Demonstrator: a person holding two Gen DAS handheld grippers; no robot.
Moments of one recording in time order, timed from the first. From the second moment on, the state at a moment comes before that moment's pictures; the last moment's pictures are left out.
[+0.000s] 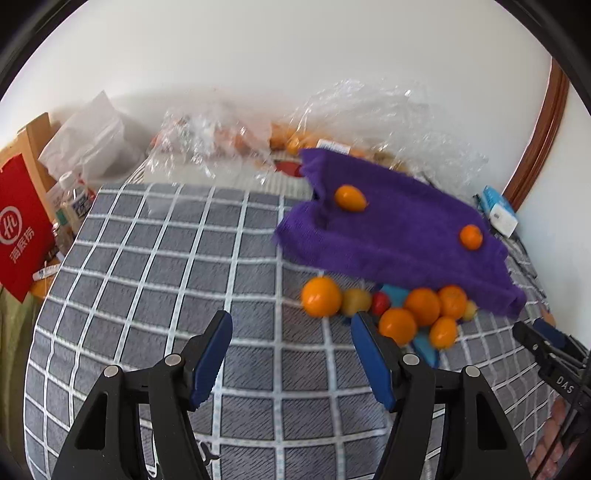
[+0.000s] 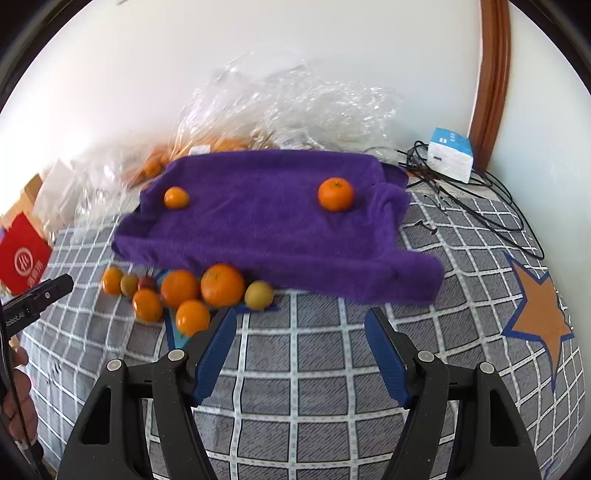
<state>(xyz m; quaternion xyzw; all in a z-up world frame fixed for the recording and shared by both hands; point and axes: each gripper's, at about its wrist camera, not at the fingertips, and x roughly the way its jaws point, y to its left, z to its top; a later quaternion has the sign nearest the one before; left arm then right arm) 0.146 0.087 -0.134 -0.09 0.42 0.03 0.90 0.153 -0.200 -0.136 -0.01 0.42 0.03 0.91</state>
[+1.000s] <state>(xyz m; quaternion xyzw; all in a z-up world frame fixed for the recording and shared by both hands) 0.134 0.102 -0.180 -0.10 0.41 0.04 0.91 0.203 -0.172 -0.190 -0.04 0.43 0.09 0.90</state>
